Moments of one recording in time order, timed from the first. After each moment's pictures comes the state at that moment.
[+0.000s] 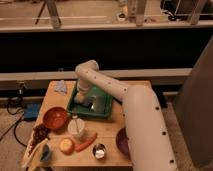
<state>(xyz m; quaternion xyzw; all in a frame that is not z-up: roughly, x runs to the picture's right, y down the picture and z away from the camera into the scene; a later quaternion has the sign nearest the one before) -0.154 0.048 0.948 -0.35 -0.05 0.24 0.90</state>
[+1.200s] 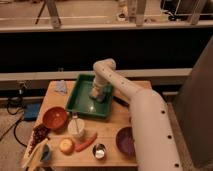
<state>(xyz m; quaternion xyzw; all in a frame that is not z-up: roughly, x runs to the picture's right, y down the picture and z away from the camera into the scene) -0.045 0.037 0.977 -0.33 -0.01 0.33 0.88</state>
